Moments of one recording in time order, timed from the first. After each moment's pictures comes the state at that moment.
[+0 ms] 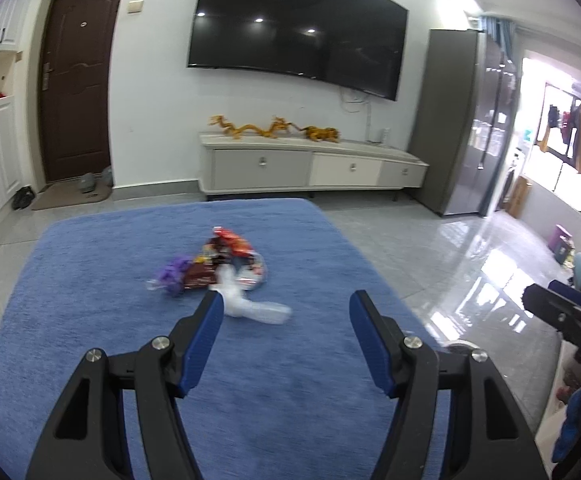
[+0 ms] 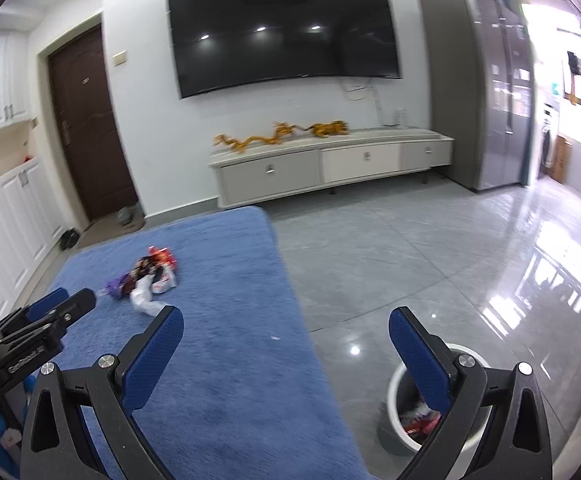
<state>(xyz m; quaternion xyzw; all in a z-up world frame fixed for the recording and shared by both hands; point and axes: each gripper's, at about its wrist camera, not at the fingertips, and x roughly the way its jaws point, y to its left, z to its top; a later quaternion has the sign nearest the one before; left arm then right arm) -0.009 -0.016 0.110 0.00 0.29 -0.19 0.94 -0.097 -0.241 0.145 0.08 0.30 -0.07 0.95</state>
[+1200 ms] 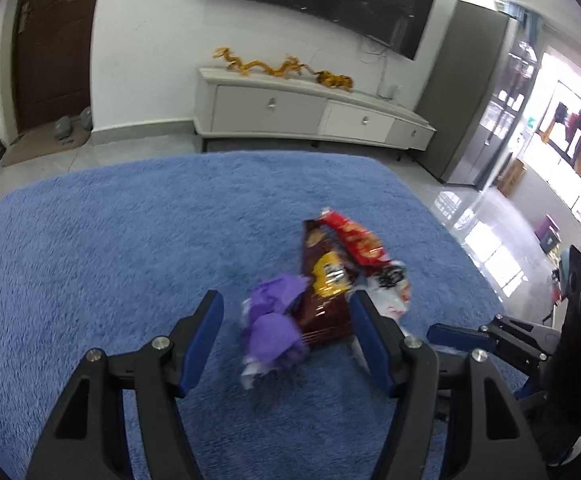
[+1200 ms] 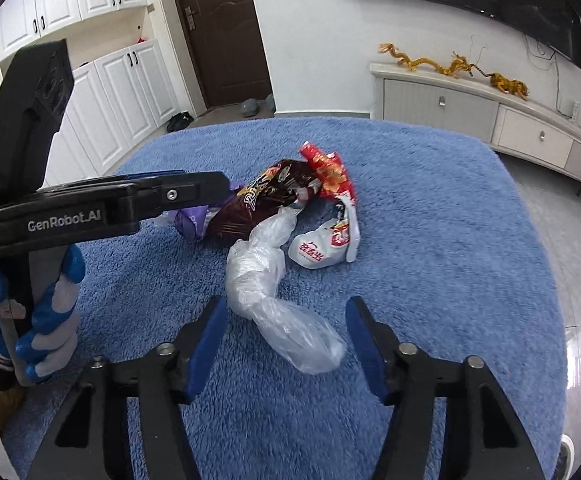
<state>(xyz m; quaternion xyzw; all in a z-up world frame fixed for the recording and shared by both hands) 0.174 0.055 0.027 -0.03 0.40 -0.23 0.89 0.093 -0.109 0.024 0.01 0.42 0.18 0.89</state>
